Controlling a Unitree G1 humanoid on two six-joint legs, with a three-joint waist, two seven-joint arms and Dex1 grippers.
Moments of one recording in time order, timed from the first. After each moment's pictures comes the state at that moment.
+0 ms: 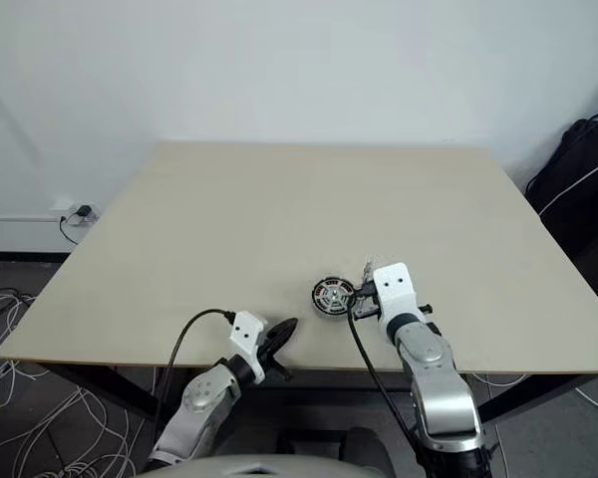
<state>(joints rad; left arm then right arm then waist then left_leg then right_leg) 0.16 0.06 -0.28 0.15 -0.11 -0.11 -0.46 0.06 -0.18 0.08 -0.49 -0.05 0.82 0.23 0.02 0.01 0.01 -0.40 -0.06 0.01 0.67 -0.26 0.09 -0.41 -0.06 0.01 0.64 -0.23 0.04</state>
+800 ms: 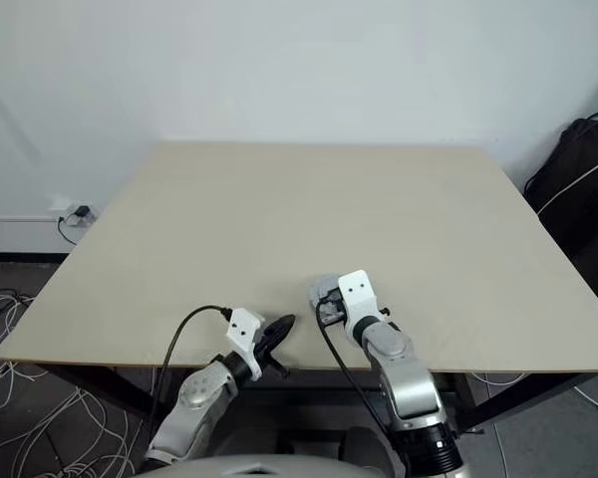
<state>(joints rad) 0.16 0.08 -0.28 0.06 -0.11 -0.05 -0.46 -0.02 -0.11 0.20 -0.20 -0.02 0.66 0.23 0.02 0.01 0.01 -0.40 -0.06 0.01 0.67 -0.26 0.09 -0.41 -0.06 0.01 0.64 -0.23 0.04</state>
